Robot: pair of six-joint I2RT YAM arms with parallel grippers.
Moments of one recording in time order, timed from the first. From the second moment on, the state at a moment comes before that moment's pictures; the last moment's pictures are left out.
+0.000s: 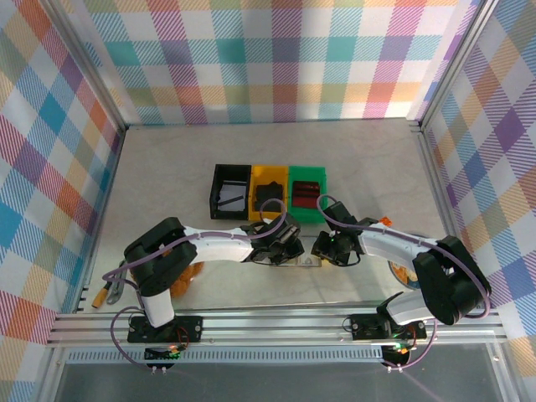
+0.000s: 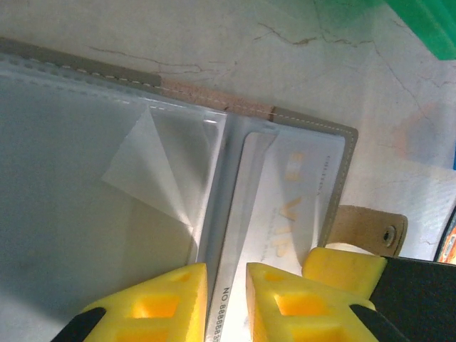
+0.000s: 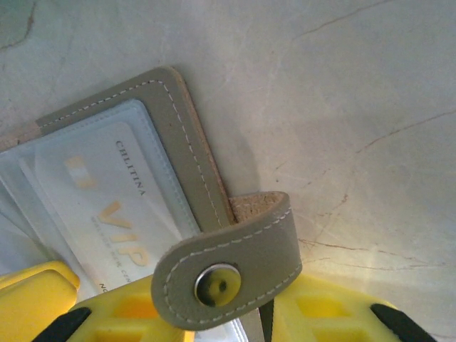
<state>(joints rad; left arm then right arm) -1.00 1.80 0.98 -0.12 0.06 -1.28 0.57 1.41 0.64 -0.47 -0.22 0.93</state>
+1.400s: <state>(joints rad) -1.00 1.82 0.94 -0.02 0.06 -1.27 0.56 1.41 0.63 -0.45 -0.24 0.93</state>
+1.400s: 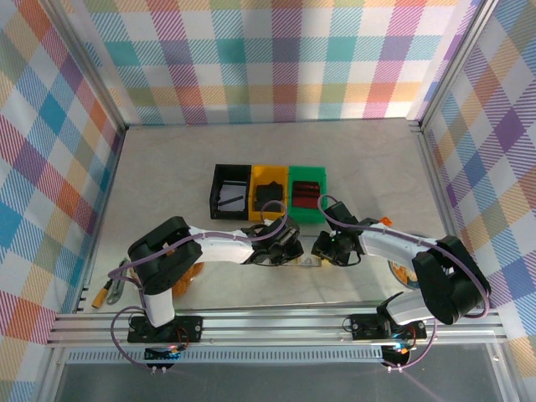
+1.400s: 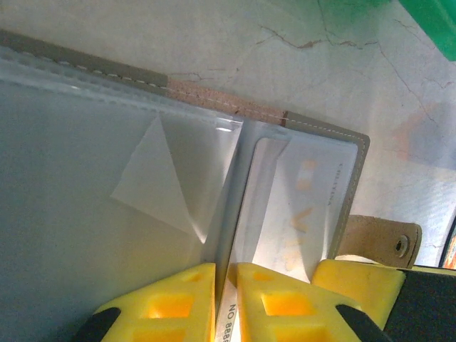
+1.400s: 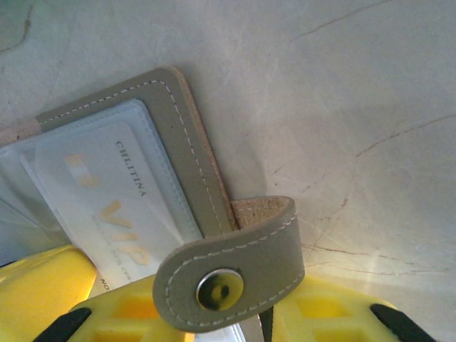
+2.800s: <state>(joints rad) -1.00 1.77 0.79 0.25 0.05 -1.31 0.56 1.41 0.62 -0.44 -0.24 0.94</state>
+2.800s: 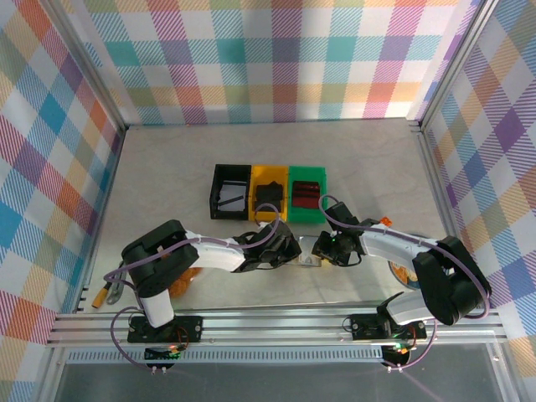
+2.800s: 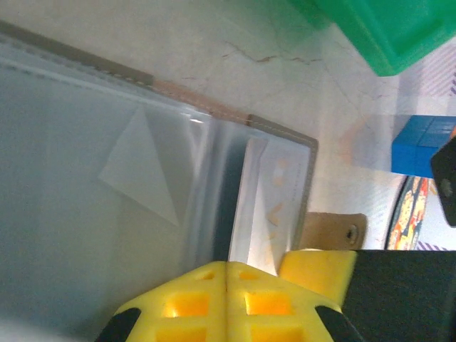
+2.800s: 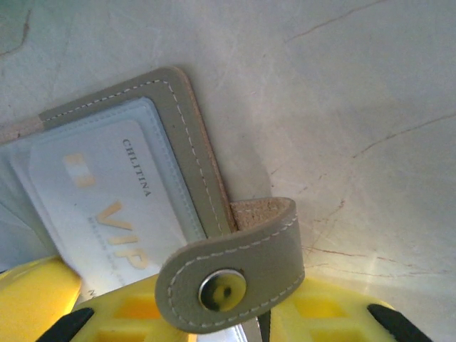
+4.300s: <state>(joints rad) -1.00 1.61 0.71 0.22 0.00 -1.26 0.55 1.38 0.59 -0.40 -0.27 0.92</state>
